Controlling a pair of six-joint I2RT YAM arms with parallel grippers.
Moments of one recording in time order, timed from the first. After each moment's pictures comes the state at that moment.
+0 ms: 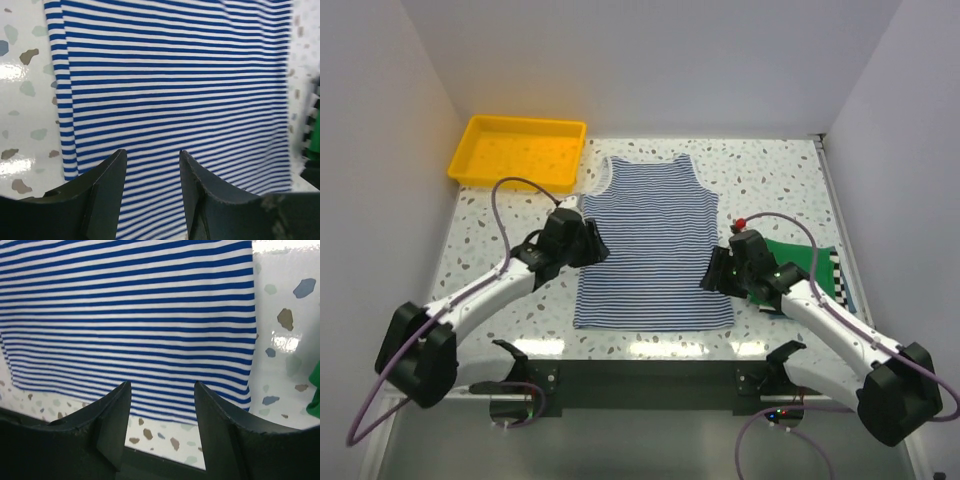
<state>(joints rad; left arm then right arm) -0.54 1.13 0.74 -0.27 -0.02 -0.67 0.49 1.00 0.65 -0.57 -0.04 0.67</state>
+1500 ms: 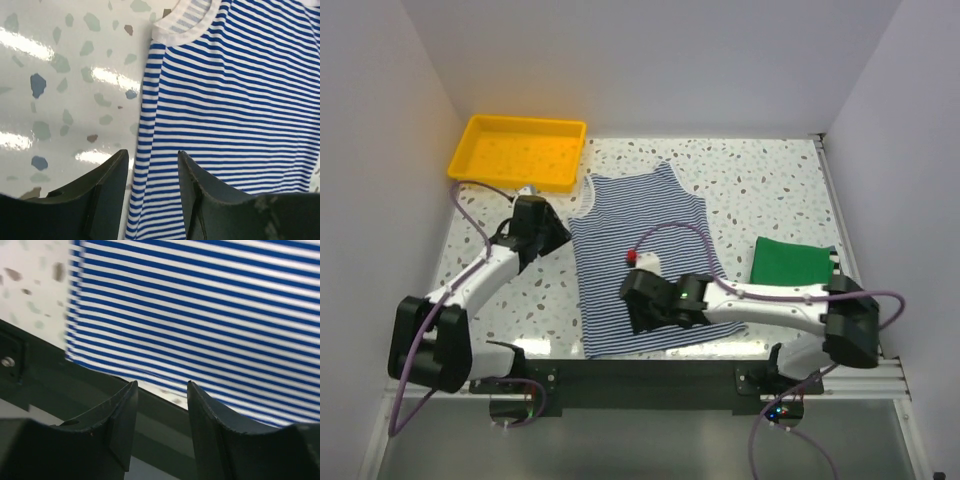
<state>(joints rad) -0.24 1.25 0.72 -0.25 -0.08 -0.74 1.21 1.39 0.98 -0.65 0.24 0.87</state>
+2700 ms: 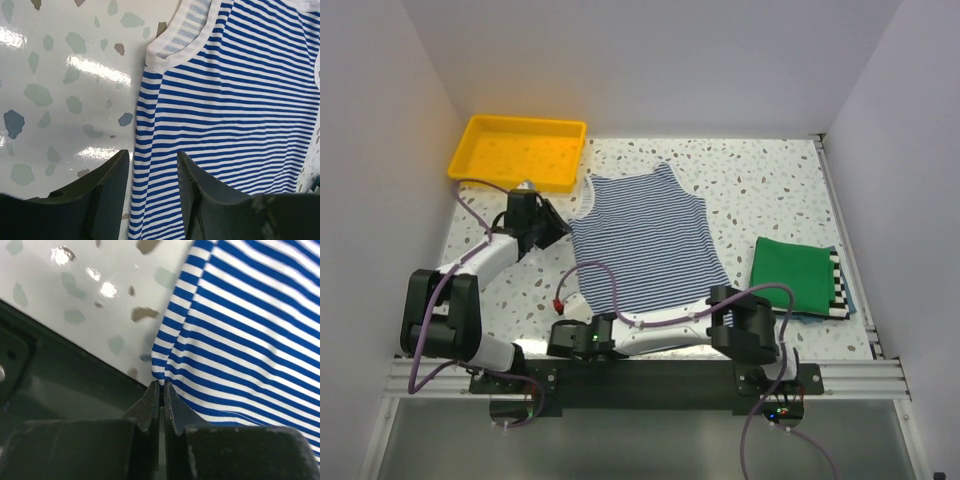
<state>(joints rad) -0.11 1.46 0.79 -0.12 0.10 -0.70 1.50 2.07 1.52 -0.71 0.39 0.83</state>
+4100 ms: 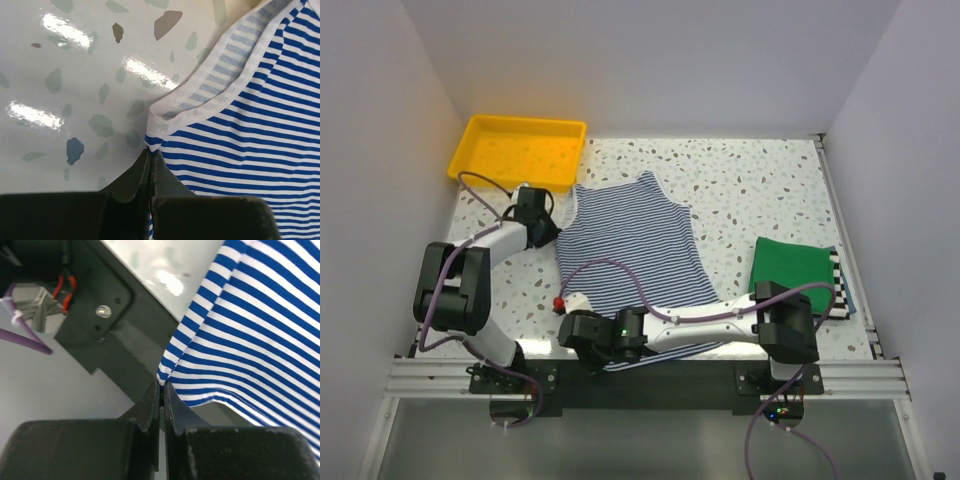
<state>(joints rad) -0.12 1.65 0.86 -0.12 -0.12 -0.68 1.49 1.79 1.32 -0.53 0.15 0.79</state>
